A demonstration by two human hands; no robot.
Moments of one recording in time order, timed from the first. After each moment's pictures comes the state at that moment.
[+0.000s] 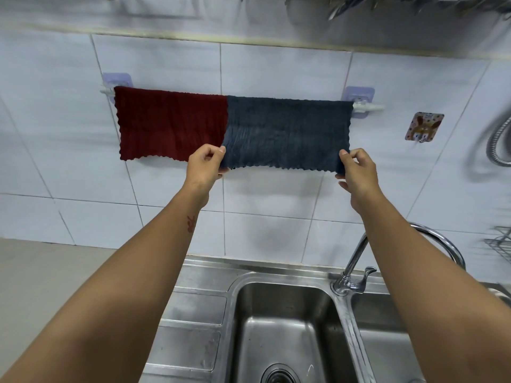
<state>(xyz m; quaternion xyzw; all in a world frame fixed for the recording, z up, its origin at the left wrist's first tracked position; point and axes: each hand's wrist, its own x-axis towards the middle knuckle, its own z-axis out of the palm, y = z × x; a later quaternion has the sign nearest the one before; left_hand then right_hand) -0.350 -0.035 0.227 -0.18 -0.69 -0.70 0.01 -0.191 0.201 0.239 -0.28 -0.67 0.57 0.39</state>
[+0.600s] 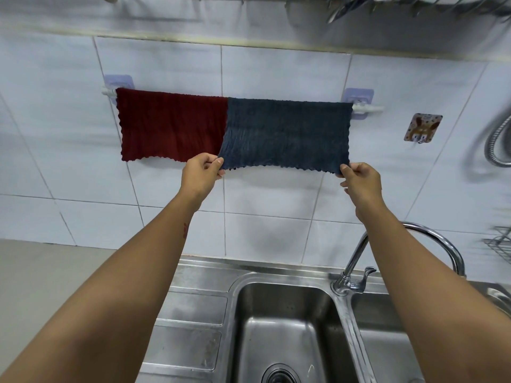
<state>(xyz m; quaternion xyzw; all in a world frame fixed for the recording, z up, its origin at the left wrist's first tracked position) -0.356 -0.047 0.216 -0.21 -0.74 -0.63 0.05 -0.182 0.208 0.221 -0.29 -0.69 0.52 0.40</state>
